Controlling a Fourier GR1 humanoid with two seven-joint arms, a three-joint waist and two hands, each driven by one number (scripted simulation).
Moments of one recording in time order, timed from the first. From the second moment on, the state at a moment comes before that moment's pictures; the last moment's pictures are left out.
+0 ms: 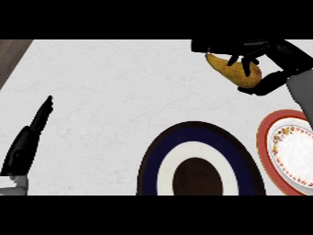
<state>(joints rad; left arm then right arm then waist) -0.01 0.27 0.06 -1.48 -0.22 0.00 -0.12 -0.89 -0.50 0.14 -0.73 0.40 0.28 -1.02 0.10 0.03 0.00</state>
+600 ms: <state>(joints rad) 0.03 0.29 0.10 -1.47 -0.20 0.00 -0.13 -0.89 -0.50 0.30 -0.89 0.20 0.38 -0.99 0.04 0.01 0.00</state>
